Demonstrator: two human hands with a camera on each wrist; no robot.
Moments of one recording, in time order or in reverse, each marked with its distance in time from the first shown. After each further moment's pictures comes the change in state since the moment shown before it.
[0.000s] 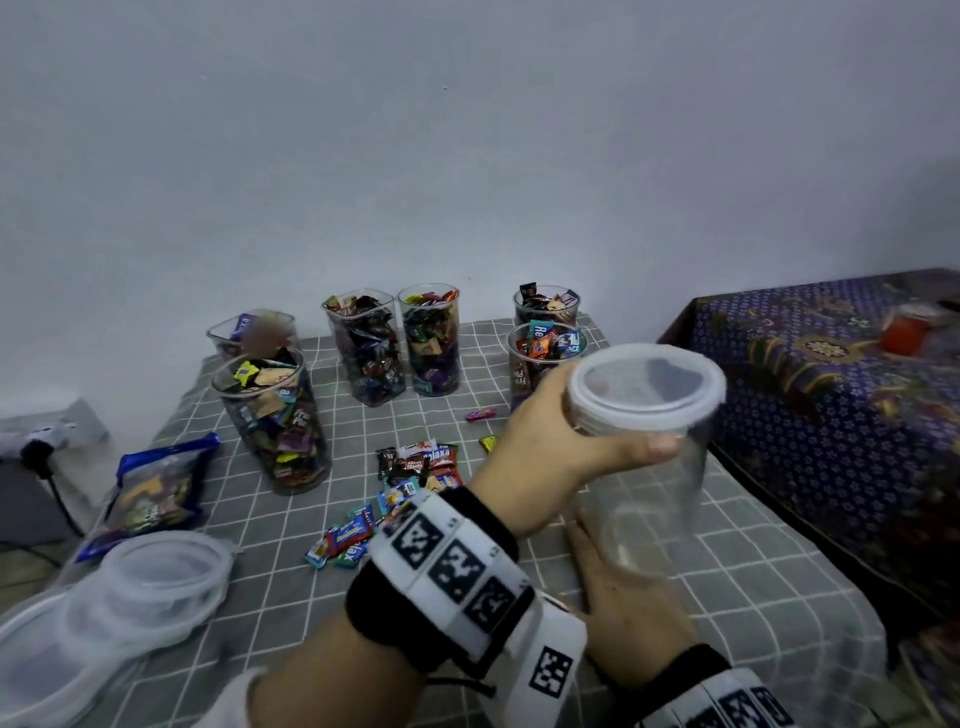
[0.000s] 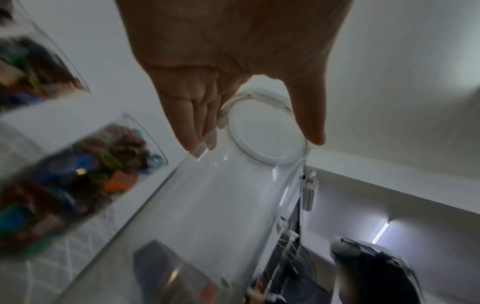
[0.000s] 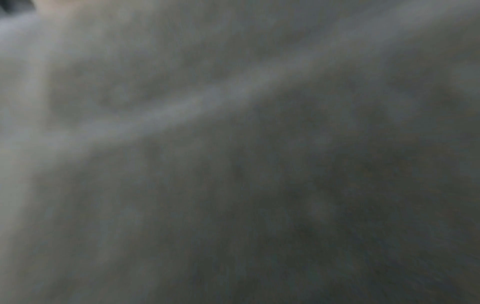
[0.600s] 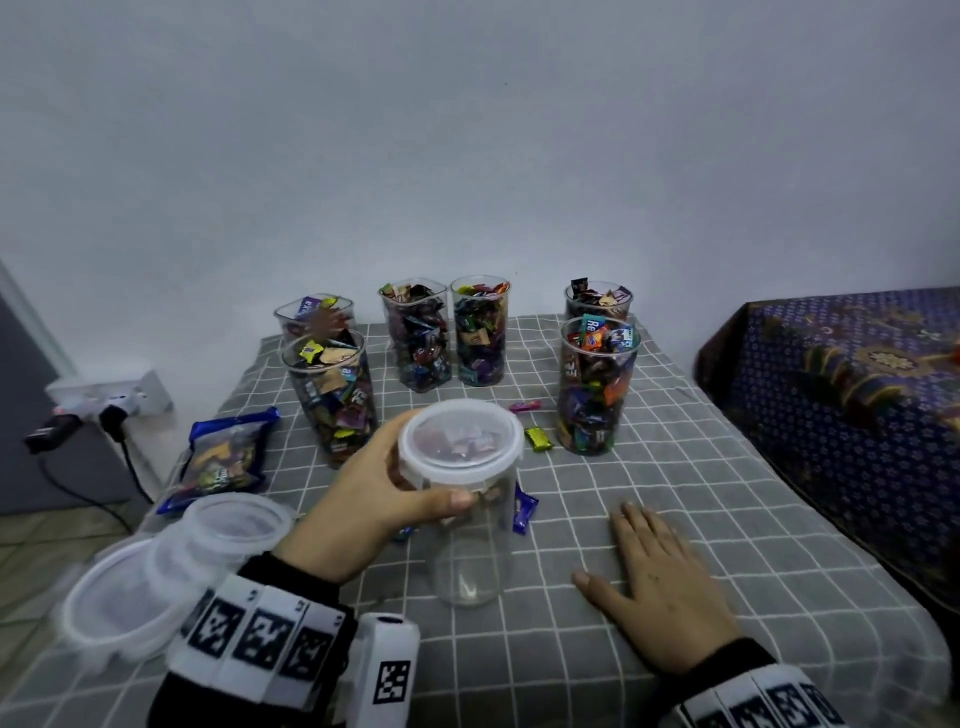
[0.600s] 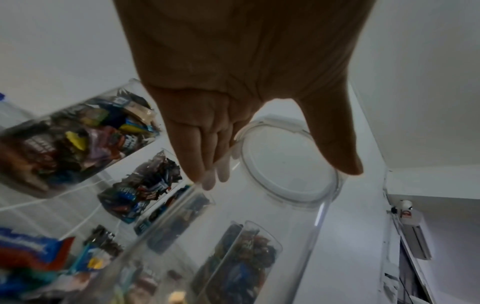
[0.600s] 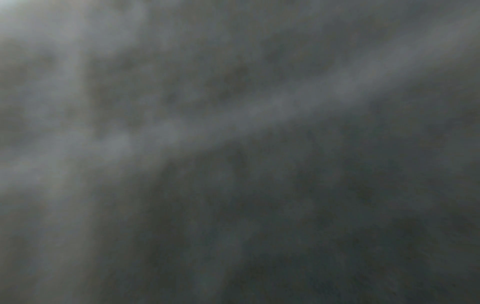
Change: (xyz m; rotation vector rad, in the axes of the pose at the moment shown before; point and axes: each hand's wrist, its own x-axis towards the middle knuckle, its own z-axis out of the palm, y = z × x) left_hand -0.091 -0.029 -0.123 0.170 0.204 -0.079; right_hand 0.008 -0.011 -0.013 -0.294 -0.007 0.036
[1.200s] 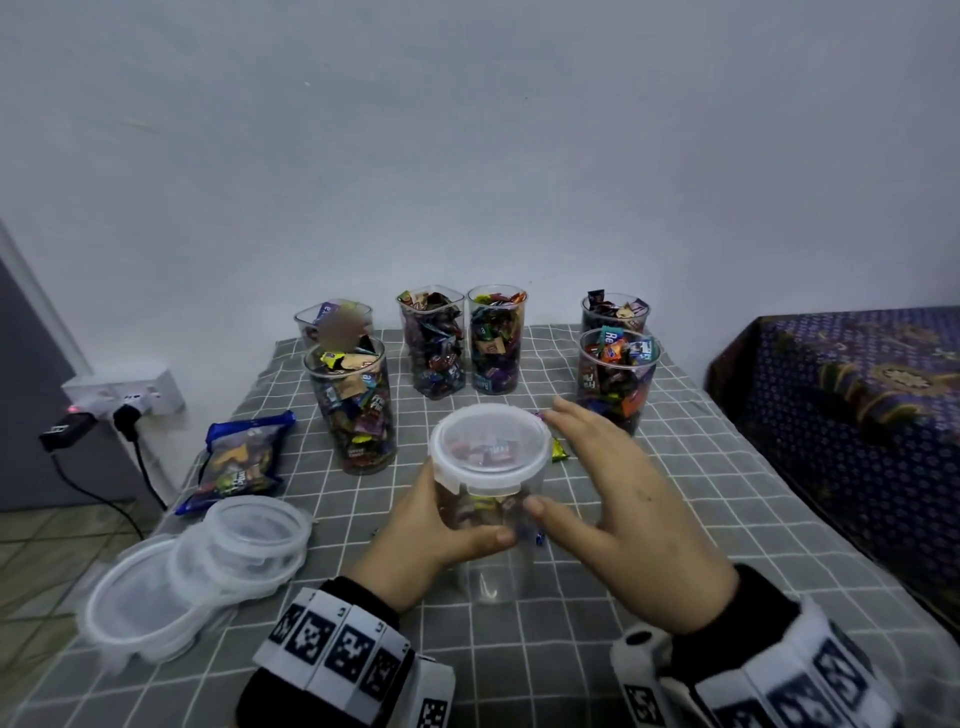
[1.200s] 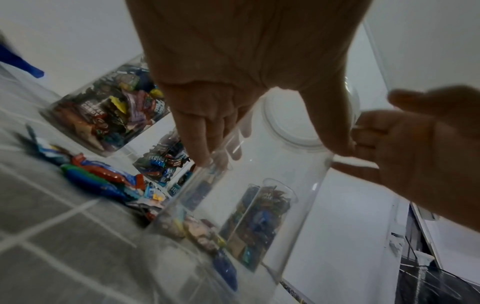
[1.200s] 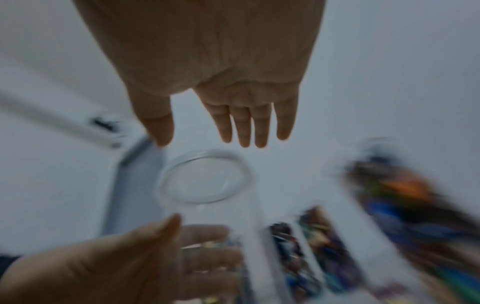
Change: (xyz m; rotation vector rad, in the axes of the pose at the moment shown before) left_hand 0.000 -0.040 0.022 -0.133 0.017 -0.066; right_hand -0.015 -0.070 -0.077 0.403 0.588 -0.582
